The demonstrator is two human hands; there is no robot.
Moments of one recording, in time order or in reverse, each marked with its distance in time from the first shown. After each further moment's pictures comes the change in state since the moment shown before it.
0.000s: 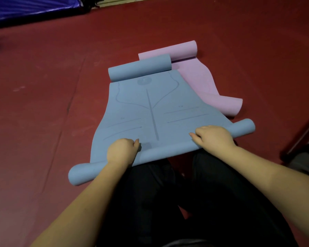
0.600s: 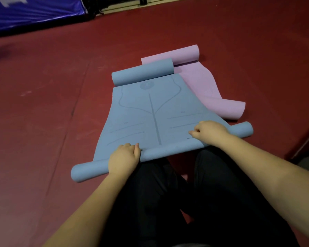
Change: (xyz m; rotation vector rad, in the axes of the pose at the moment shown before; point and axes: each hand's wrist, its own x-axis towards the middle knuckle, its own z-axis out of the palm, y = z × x) left_hand -0.014 -0.009 0.012 -0.032 0.198 0.100; right_hand 0.050 0.011 -0.003 0.140 -0.344 0.117
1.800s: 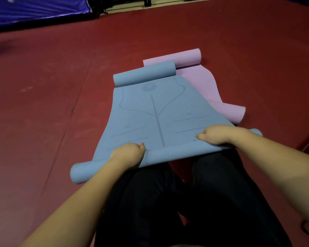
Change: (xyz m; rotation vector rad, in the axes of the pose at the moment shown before) left_hand 0.021 0.019 -0.022 0.115 -0.459 -0.022; right_hand -0.015 0.011 -0.032 -0.094 -0.292 0.021
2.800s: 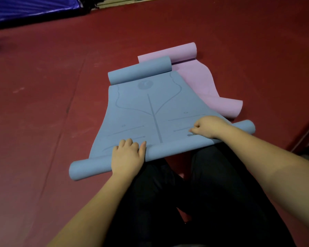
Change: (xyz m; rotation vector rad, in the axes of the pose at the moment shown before) left_hand -0.010 0.000 0.037 0.039 0.570 0.080; right_hand 0.026 -0.006 0.007 0.034 0.175 -0.038
